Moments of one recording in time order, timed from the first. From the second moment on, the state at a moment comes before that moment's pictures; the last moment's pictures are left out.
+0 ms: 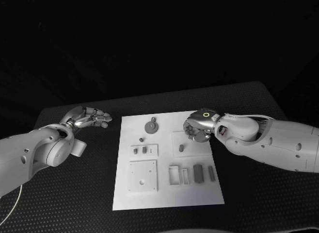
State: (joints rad) left arm 1.23 -0.81 -0.13 1.24 -0.41 -0.25 0.23; left_hand 1.05 -0.10 0.45 -0.28 0.06 0.88 0.18 0.24 0.53 1.11 0.14 0.06 0.29 0.88 0.12 0.51 0.44 0.03 0.89 0.03 0.06 0.86; right arm 1.20 -0.91 -0.13 1.49 -1.90 -0.26 -0.07; right_hand 1.23 -0.11 0.59 -0.29 0.06 1.07 0.09 0.36 0.56 1.31 0.03 0.18 0.32 1.31 -0.08 1.18 0.94 0.24 1.21 0.00 0.67 1.31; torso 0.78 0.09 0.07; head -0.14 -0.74
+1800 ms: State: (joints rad) left arm 1.23 -0.80 -0.13 1.22 -0.41 -0.25 0.23; left_hand 1.05 -0.10 0.45 -0.28 0.06 0.87 0.18 0.25 0.53 1.11 0.14 0.06 0.29 0.88 0.13 0.51 0.45 0.03 0.89 0.03 0.06 0.85; right arm 1.23 -0.87 -0.07 1.63 -1.75 -0.24 -0.05; right_hand 1.24 -0.10 0.59 -0.30 0.06 1.07 0.09 0.36 0.57 1.32 0.02 0.18 0.32 1.31 -0.08 1.18 0.94 0.24 1.22 0.00 0.68 1.31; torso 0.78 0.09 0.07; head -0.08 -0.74
